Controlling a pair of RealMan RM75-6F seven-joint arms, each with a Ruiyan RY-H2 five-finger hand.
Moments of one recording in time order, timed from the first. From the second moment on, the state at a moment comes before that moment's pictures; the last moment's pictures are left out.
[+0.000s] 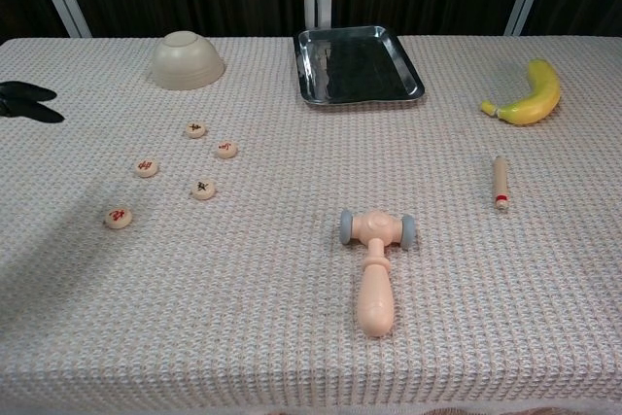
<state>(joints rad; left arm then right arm) -0.24 -1.34 0.03 -1.60 1.70 1.30 0.12 0.09 -0.98 0.03 -1.77 -1.54 1.44 -0.04</state>
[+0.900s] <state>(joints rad) -0.33 -1.56 0.02 -1.35 1.60 1.18 0.04 0.10 -0.98 0.03 -1.77 -1.52 1.42 -0.04</state>
